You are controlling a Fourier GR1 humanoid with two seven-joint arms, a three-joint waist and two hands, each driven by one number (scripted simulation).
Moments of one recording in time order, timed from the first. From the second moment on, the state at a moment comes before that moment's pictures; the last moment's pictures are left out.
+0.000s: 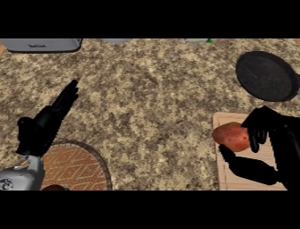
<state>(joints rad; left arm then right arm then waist) -0.12 0.23 -0.07 -1.63 -0.03 -0.07 0.22 -0.04 -0.21 0.19 -2.12 0.97 0.12 0.41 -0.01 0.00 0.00</state>
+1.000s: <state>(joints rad) -0.14 0.21 -0.05 -1.63 -0.04 -0.11 0.23 -0.50 -0.35 -0.25 -1.10 0.79 -0.27 -0.11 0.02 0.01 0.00</state>
